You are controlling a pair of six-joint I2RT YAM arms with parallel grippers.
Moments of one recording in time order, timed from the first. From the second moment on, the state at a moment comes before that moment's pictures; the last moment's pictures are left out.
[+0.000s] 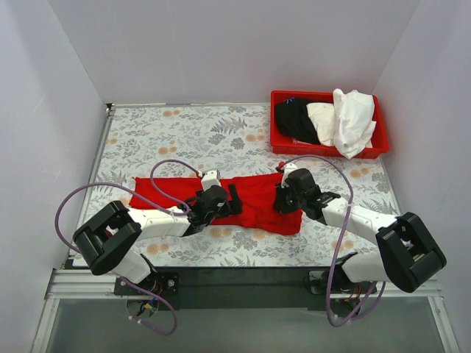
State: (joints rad) left arm -0.88 1.49 0.57 0.21 -0.33 -0.86; right arm 0.60 1.31 0.57 -0.06 -0.13 0.29
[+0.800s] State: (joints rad) left arm -0.88 1.49 0.57 0.21 -0.33 -0.86; right arm 0.67 1.01 0.48 -0.20 -0.18 0.32
